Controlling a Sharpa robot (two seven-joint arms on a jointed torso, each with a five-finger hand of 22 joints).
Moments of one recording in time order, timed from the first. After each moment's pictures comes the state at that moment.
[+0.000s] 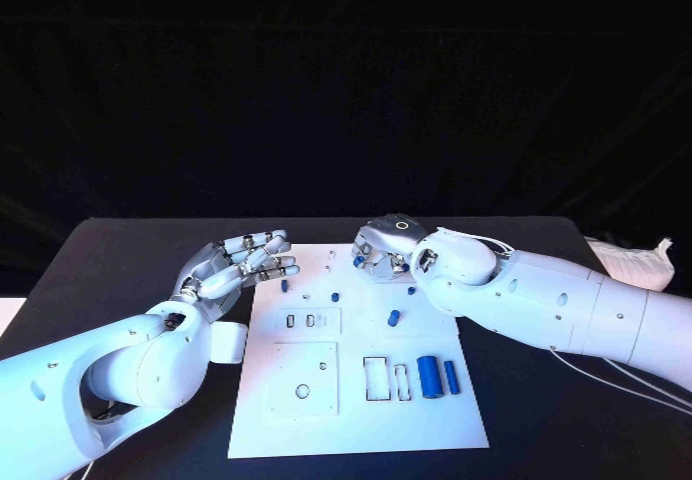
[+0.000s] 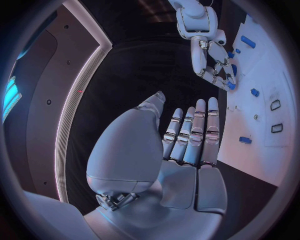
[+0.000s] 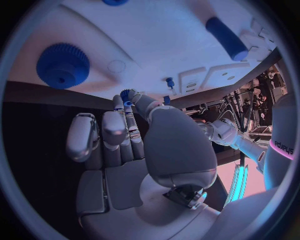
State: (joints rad) left arm 1.13 -0.90 0.01 1.75 0.05 -0.42 0.46; left_hand 1.44 -0.13 0.21 0.23 0.14 0.87 0.22 0.10 0.07 0.88 0.20 0.14 0.06 1.00 0.15 0.18 0.10 0.17 0.88 0.26 0.27 0.13; right arm 1.15 -0.69 0.08 1.36 -1.84 -0.30 -0.10; right_hand 1.32 -0.07 0.48 -0.05 0.08 1.16 0.12 0.09 0.08 1.26 0.06 0.07 0.07 1.47 -0.02 1.09 0.92 0.10 1.33 0.08 1.35 1.14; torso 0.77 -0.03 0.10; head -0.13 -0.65
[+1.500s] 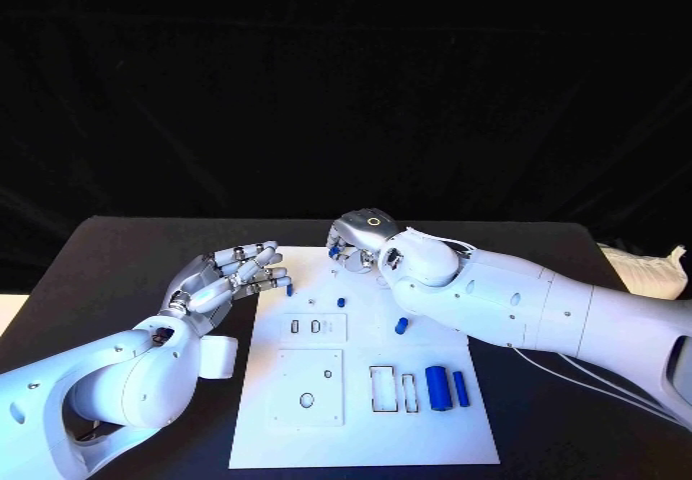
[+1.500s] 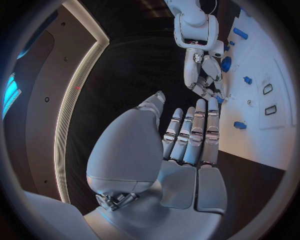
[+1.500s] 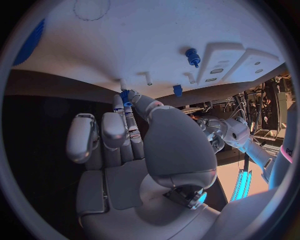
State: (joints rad) left arm 1.13 -0.91 0.01 1.76 0.05 -0.42 0.46; left_hand 1.44 -0.13 0.21 0.23 0.14 0.87 0.22 0.10 0.07 0.88 0.20 0.14 0.06 1.01 0.16 0.18 0.10 0.17 0.88 0.26 0.27 0.13; right arm 1.18 -0.57 0.09 1.28 -1.89 -0.36 -0.21; right_hand 1.32 -0.07 0.49 -0.04 0.07 1.16 0.13 0.07 0.11 1.26 0.06 0.06 0.06 1.47 -0.02 1.11 0.94 0.10 1.33 0.08 1.36 1.15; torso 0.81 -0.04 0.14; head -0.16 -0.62
